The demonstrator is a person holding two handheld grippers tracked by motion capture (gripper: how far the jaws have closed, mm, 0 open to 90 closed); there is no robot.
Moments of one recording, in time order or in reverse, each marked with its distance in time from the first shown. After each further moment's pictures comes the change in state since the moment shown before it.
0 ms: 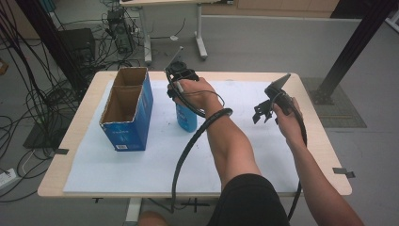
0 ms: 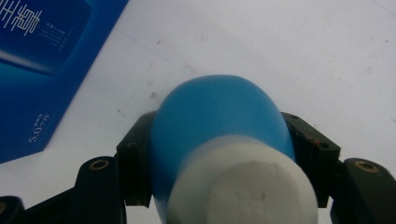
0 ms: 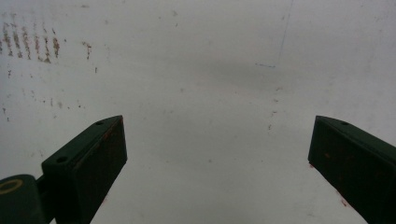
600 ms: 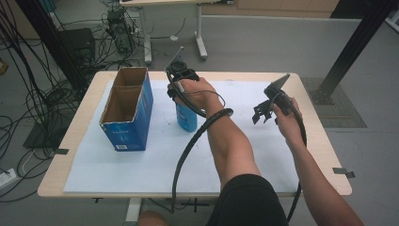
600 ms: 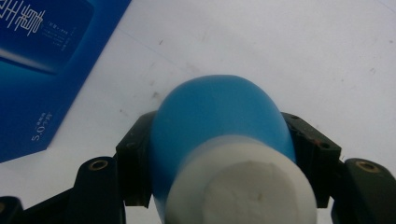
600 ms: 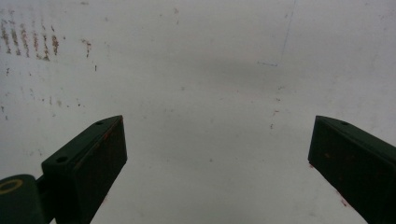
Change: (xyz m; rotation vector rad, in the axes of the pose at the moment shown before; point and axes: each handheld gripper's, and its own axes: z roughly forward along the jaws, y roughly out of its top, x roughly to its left) left arm -0.004 0.000 0.000 0.000 0.017 0.001; right arm 0.002 0.001 0.001 0.009 -0.002 0.000
